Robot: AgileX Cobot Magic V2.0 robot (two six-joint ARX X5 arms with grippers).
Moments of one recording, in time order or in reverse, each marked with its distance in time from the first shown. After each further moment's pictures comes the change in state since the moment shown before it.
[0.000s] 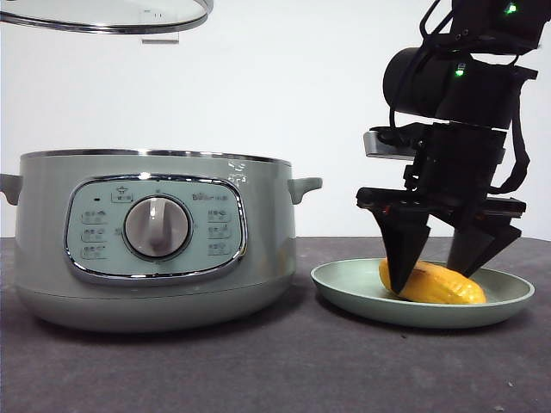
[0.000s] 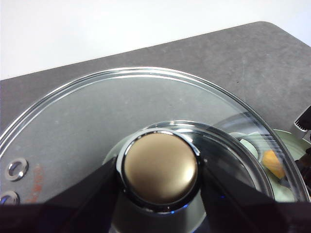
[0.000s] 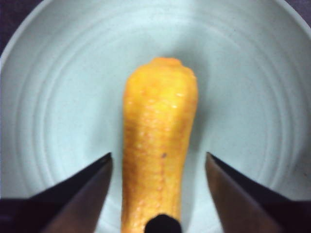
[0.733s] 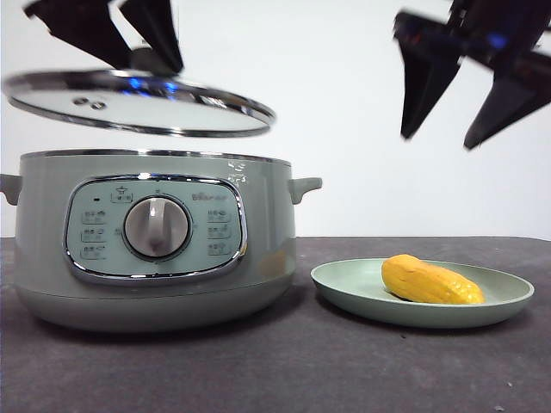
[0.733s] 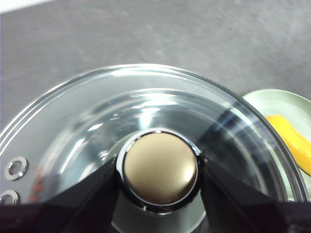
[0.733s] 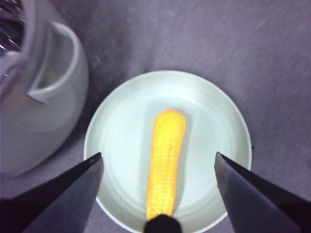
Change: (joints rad) left arm -0.029 0.332 0.000 0.117 0.076 -0.008; right arm 0.000 -0.443 -0.002 -0.101 0.003 0.003
